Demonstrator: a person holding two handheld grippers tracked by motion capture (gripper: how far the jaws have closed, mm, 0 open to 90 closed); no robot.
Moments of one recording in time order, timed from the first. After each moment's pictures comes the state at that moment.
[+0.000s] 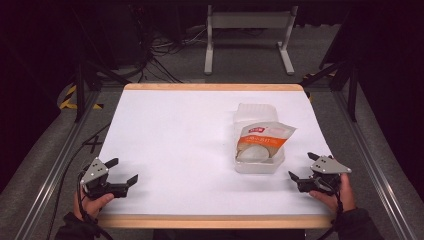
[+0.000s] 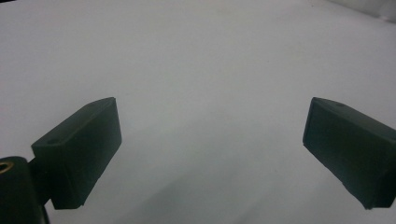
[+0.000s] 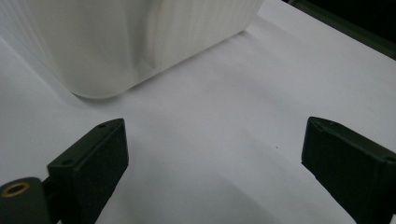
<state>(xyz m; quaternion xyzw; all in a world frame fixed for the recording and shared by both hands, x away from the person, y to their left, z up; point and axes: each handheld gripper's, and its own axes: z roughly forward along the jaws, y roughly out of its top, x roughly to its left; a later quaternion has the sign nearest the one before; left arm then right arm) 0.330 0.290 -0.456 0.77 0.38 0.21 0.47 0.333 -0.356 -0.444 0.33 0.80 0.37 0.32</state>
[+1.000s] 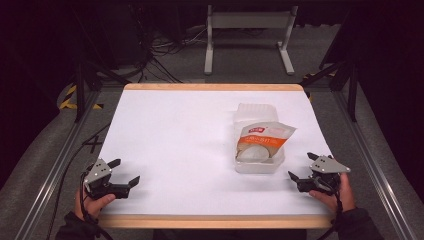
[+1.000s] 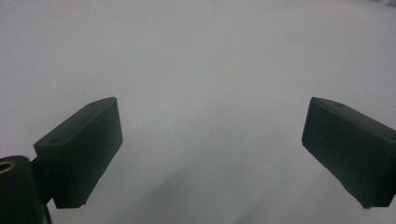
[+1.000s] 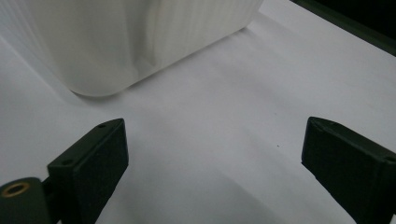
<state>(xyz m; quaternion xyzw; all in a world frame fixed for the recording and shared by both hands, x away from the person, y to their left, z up) 0.331 0.286 -0.456 0.78 0.37 0.21 0.45 0.334 -0.355 -0.445 0.33 0.81 0.36 0.32</state>
